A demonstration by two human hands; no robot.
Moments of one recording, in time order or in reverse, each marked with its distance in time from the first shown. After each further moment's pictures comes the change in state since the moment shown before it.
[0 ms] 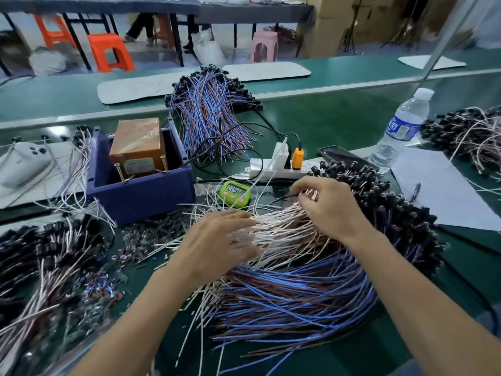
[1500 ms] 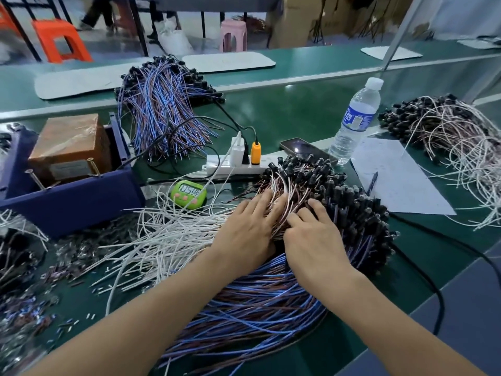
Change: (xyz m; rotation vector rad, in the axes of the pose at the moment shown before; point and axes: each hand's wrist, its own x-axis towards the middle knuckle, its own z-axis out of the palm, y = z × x) left_hand 0.081 0.079 0.098 0.451 -0.063 0.303; right_hand -0.071 0.011 -0.012 -0.842 -0.272 -0.082
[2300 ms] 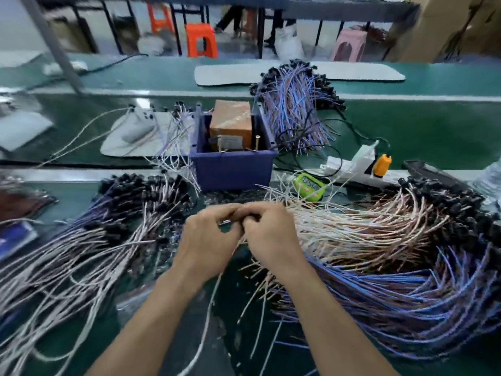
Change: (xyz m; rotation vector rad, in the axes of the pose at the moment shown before) left_hand -0.216 -0.097 -0.083 -0.544 0.449 -0.913; right_hand 0.068 -0.224 -0.051 1.339 0.089 -0.088
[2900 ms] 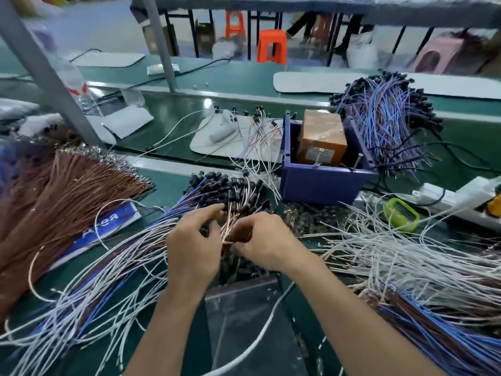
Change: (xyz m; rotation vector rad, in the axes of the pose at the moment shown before) left_hand -0.027 -0.088 -0.100 0.128 0.460 -0.201; right_hand 0.032 -0.050 0.112 -0.282 -0.599 -0.105
